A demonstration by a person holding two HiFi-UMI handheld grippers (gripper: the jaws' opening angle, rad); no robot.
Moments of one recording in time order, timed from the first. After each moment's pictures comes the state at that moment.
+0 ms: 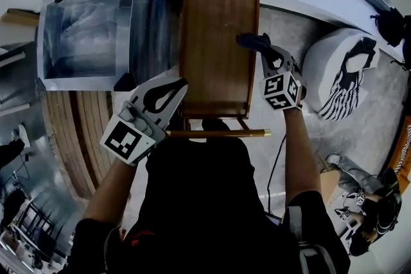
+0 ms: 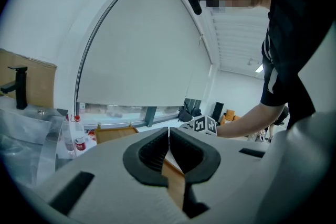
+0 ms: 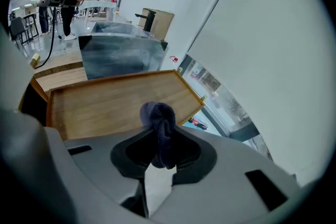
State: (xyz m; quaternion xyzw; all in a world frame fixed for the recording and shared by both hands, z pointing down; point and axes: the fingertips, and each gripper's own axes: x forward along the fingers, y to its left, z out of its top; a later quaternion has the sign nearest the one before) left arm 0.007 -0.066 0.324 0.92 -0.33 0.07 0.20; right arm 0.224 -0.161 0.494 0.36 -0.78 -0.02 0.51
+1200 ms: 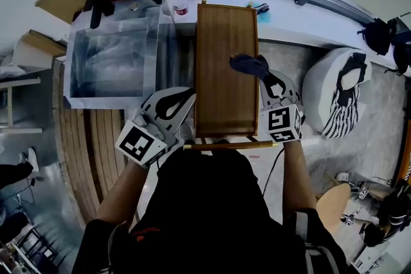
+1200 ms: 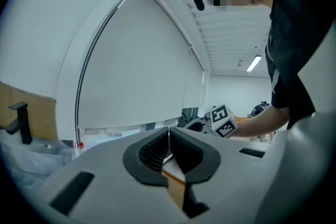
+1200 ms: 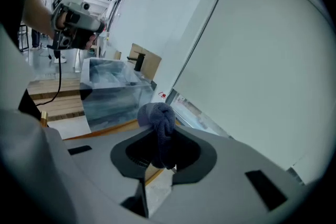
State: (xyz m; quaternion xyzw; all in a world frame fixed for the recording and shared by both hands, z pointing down) left arm -0.028 -0.054 0.233 0.94 -0.32 0.03 0.12; right arm 0.155 -0.119 0.325 0.43 -0.81 -0.06 0.39
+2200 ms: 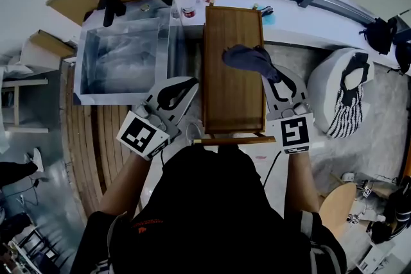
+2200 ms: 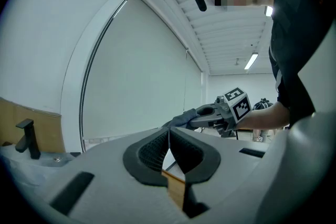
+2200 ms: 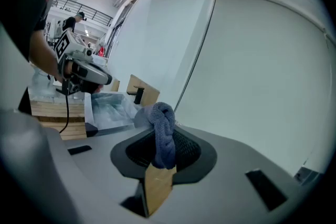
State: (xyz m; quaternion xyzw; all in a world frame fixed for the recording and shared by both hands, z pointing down) left arm -0.055 -0.044 0.199 0.94 -0.33 0.02 0.07; right arm 0.098 -0.082 0.210 0.45 -0.85 -0.08 0.25
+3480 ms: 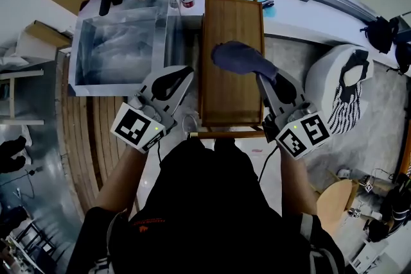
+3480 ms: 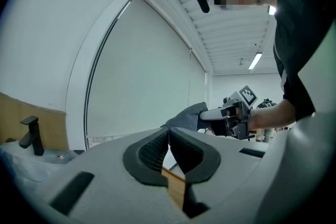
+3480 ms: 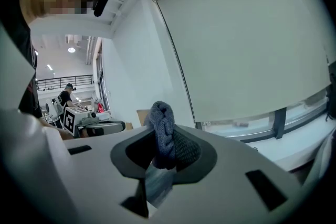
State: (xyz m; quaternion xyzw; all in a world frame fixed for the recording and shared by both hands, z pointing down) left arm -0.065 -0.051 0.209 0.93 -0.35 0.01 0.06; right arm 0.083 -0.061 0.199 0.41 -0.90 0.16 0.04
